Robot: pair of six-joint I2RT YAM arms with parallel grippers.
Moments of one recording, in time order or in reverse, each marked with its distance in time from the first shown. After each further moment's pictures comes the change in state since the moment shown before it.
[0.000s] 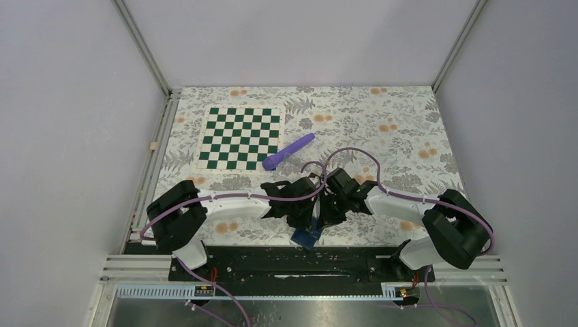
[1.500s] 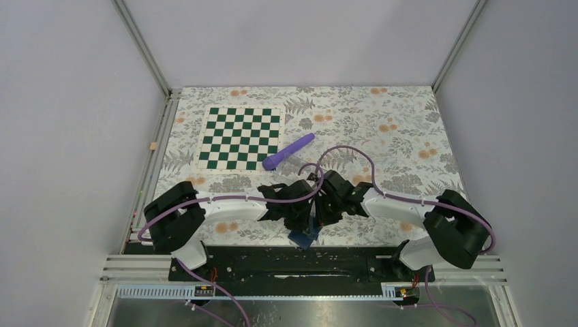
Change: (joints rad) left arm -0.002 -0.020 -0.059 0.043 0.007 0.002; right arm 0.082 -0.015 0.026 0.005 0.091 -0.037
